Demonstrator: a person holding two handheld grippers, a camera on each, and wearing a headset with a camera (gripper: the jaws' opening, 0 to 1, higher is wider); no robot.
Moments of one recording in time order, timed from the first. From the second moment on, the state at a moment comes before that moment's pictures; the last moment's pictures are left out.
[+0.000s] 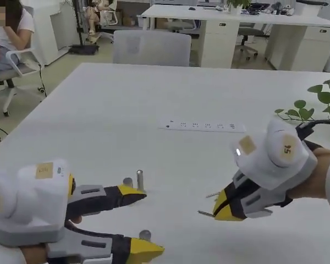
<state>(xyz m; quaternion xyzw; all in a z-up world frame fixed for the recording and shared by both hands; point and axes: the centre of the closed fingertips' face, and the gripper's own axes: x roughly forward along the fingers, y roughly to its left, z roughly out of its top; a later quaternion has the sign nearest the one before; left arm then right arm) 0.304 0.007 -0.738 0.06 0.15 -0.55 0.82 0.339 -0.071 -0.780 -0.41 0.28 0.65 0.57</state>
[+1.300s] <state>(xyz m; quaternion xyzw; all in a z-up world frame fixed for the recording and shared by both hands) 0.289 -0.023 -0.745 0.10 0.16 -0.59 0.78 0.293 -0.025 -0.764 -0.42 0.29 0.68 0.53</state>
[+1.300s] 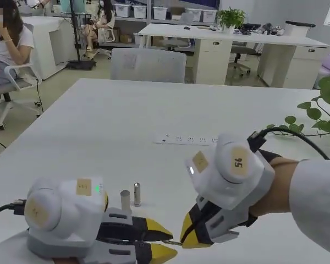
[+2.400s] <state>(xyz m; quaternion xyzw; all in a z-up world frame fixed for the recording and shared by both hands) 0.293 -0.021 -0.752 0.12 0.16 -0.58 0.79 0.291 -0.022 -0.765 -0.43 0.29 0.68 0.52</state>
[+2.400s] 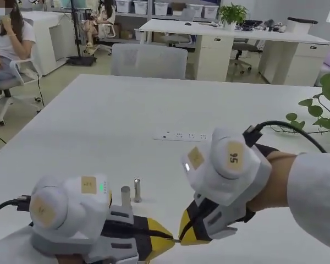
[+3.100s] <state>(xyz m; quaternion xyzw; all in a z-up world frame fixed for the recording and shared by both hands) 0.293 -0.020 -0.750 0.10 0.17 -0.59 0.78 0.289 -0.022 -0.765 -0.42 0.30 0.69 0.52</state>
